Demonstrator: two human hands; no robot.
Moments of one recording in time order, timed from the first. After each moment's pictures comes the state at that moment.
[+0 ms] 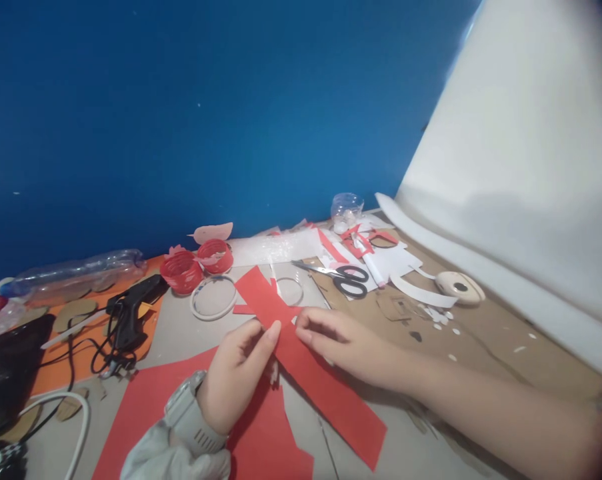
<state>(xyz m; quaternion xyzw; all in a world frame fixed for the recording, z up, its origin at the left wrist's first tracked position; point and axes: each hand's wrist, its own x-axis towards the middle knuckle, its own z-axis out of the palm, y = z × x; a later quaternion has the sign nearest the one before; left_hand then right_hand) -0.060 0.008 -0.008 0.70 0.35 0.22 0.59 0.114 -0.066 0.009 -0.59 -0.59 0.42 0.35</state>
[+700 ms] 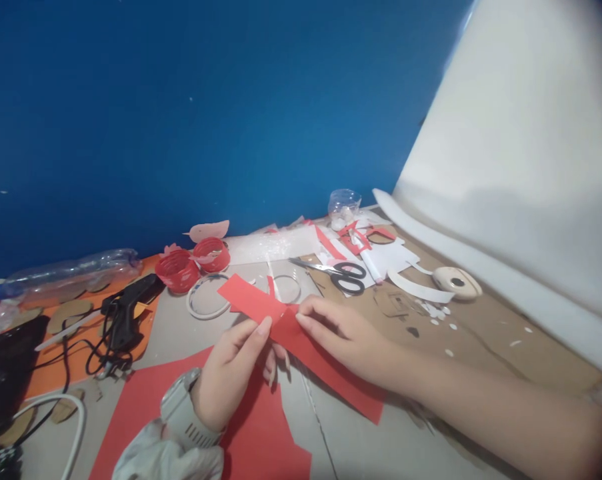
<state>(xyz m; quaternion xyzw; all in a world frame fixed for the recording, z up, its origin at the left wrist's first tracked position) -0.060 0.010 -0.004 0.67 0.35 0.21 0.62 0.115 -0.069 0.014 -0.61 -0.60 0.34 0.39</state>
